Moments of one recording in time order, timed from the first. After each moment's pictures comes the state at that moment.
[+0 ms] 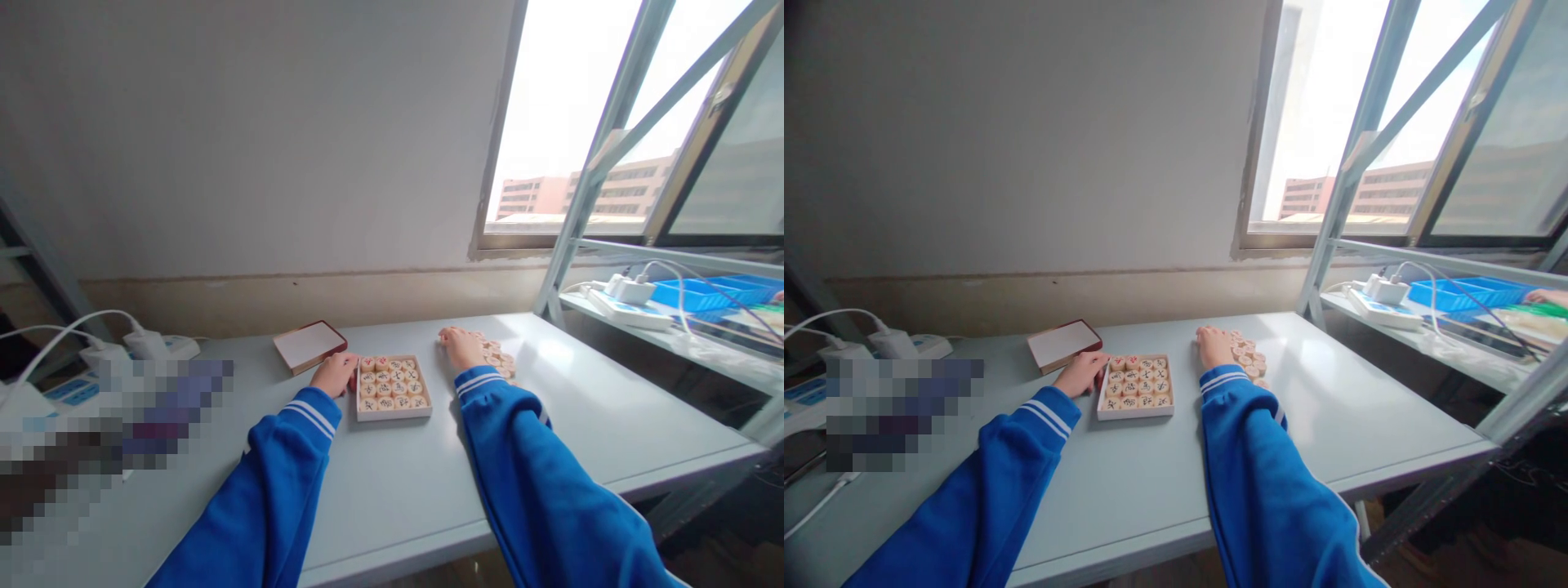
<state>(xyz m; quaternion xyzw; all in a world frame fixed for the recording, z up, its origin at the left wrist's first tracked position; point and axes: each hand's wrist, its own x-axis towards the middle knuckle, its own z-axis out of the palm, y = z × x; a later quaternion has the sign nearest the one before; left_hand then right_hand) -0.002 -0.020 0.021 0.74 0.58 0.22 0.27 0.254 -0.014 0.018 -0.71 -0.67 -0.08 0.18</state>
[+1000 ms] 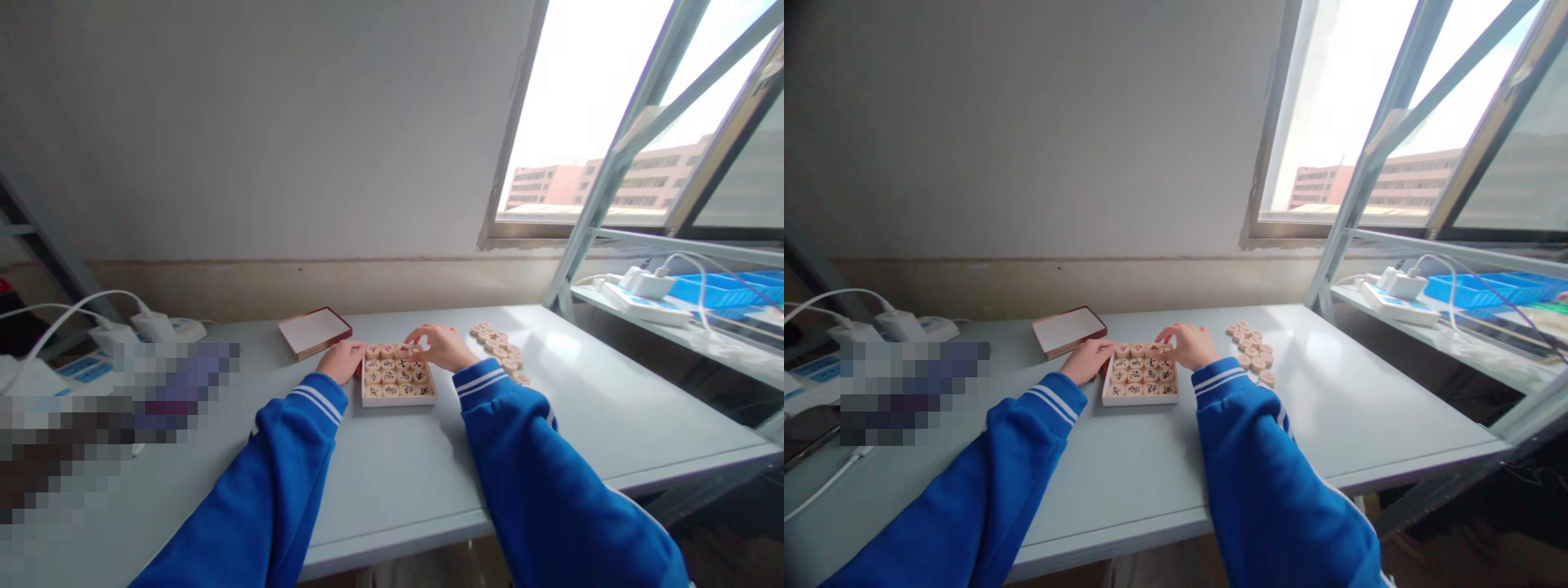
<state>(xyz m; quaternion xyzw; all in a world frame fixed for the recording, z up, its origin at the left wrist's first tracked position) 0.000 -0.023 0.021 0.74 0.60 0.22 0.21 0.205 -0.041 0.039 -0.58 -0.78 0.04 0.22</state>
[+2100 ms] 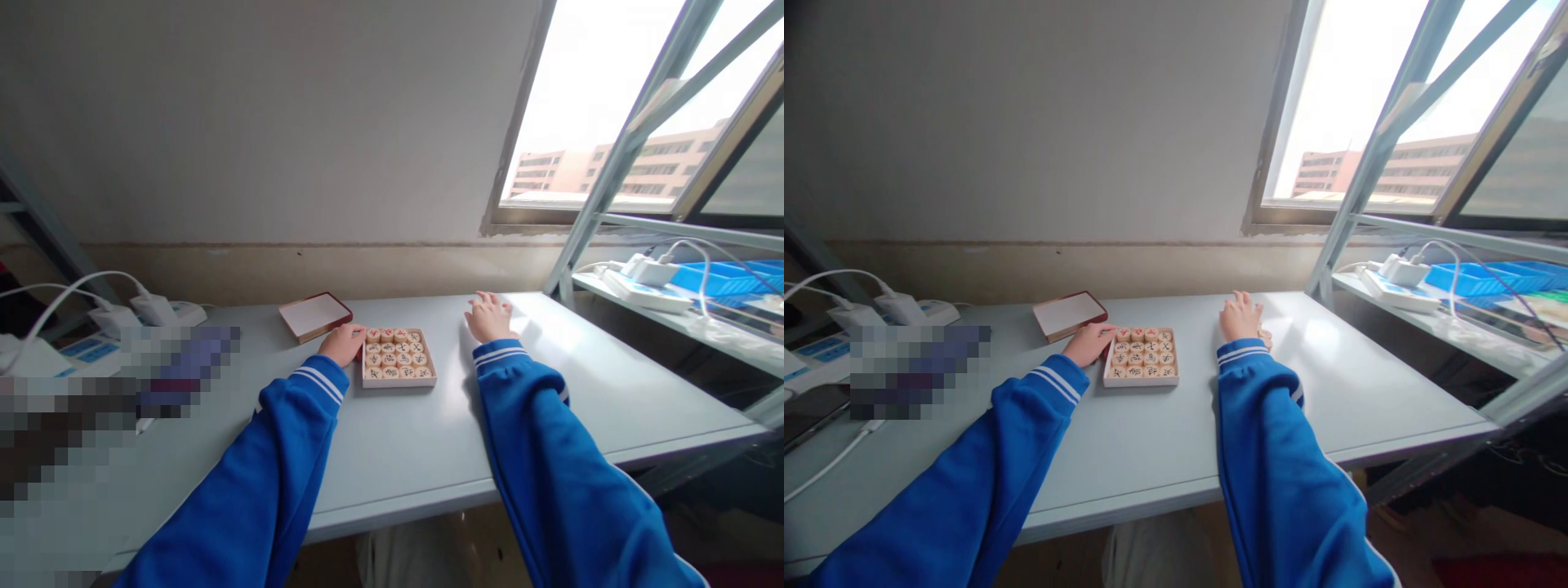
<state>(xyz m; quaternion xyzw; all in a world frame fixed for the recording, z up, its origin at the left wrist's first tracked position) 0.001 -0.021 0.019 0.76 0.59 0.22 0.18 0.277 -0.021 0.020 -0.76 -0.61 -0.17 0.14</state>
